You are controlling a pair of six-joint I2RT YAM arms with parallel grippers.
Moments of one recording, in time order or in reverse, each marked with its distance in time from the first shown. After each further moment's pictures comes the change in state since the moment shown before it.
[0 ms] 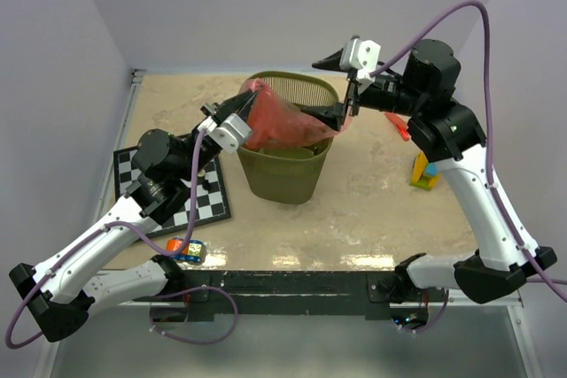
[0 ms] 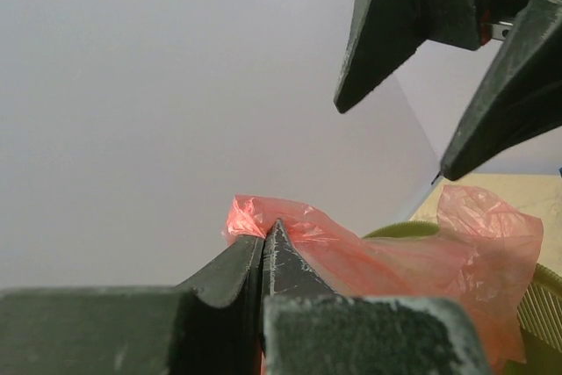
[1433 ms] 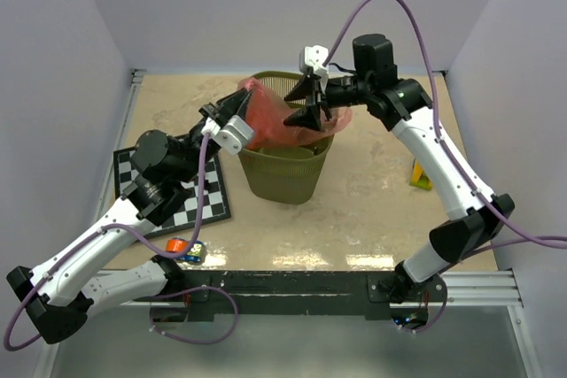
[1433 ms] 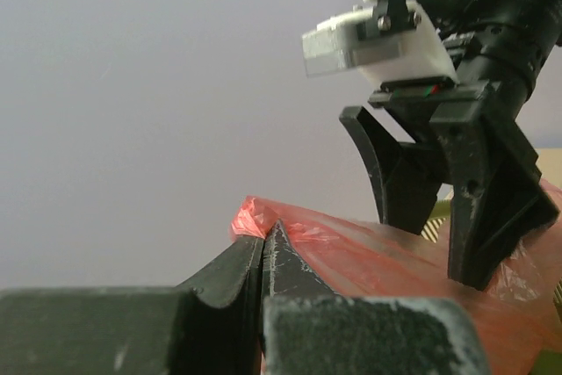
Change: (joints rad) left arm 0.000 -0.016 0.001 -0.037 -0.051 0.093; right arm 0.000 0.258 0.053 -0.181 -0.207 -0.075
